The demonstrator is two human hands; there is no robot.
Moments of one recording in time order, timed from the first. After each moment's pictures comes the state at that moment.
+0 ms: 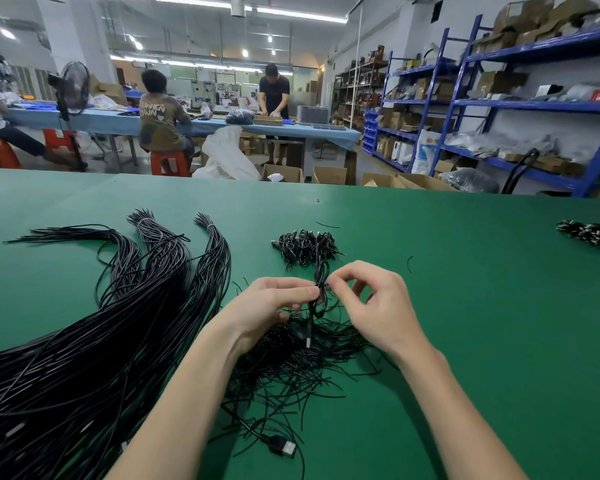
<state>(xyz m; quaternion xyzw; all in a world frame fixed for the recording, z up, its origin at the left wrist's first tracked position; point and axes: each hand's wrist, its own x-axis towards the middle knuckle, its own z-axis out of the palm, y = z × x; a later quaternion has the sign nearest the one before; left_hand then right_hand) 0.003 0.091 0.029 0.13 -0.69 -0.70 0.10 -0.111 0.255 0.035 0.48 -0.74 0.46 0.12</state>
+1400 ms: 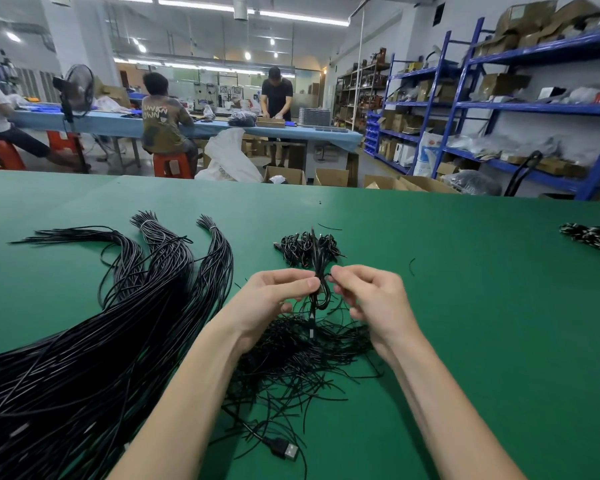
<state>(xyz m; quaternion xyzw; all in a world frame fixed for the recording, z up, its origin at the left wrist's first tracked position) 0.007 0.098 0.042 0.13 -0.66 -0.73 0.16 -0.098 0.244 0.046 0.26 -0.66 0.69 -0.15</state>
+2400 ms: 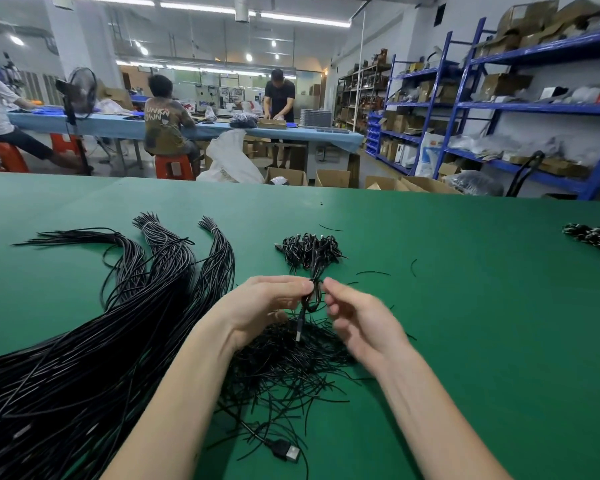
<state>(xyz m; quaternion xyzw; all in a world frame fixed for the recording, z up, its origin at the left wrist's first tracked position) 0.011 0.086 0.045 0.18 -0.66 -0.73 0.08 -0.090 0.235 0.029 0.15 -0.52 0.76 -0.37</state>
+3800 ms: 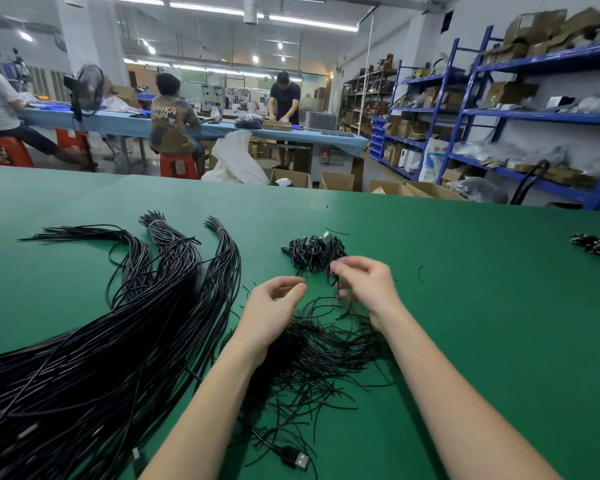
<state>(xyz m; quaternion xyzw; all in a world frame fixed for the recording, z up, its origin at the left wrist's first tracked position) -0.008 0.088 0.006 0.25 -0.67 -0.64 0.29 -0.156 0.187 0.028 0.21 -0.72 0.65 -0.16</state>
